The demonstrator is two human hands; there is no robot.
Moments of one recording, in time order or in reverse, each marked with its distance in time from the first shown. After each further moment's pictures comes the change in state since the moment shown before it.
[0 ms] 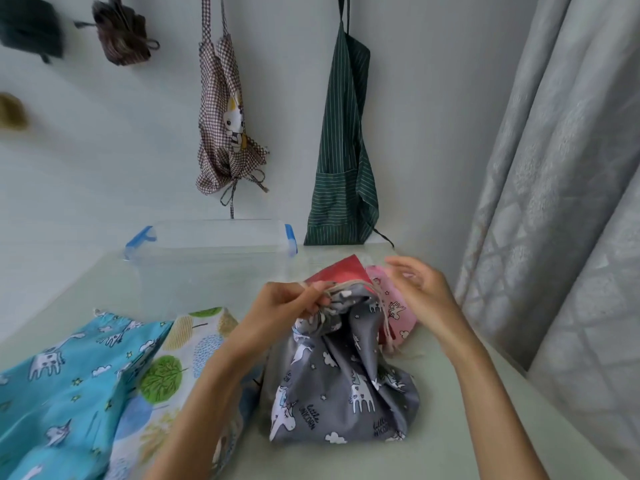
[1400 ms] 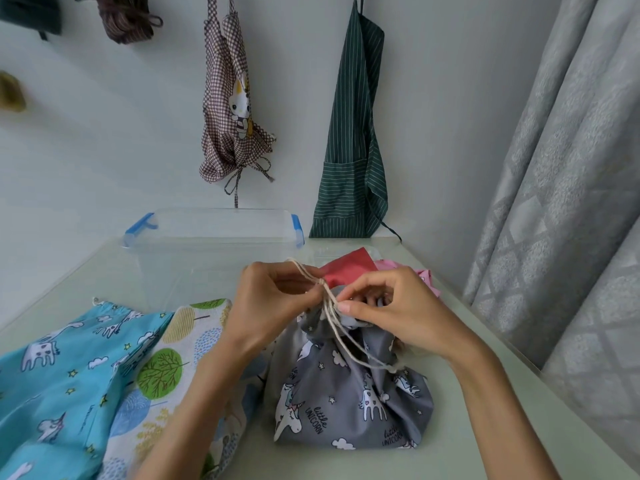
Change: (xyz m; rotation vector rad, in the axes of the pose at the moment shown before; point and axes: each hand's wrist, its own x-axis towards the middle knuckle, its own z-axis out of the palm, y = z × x) left_hand -0.006 0.005 -0.008 0.101 0.198 0.216; right_hand -0.020 -0.029 0.025 -0.062 -0.430 -0.226
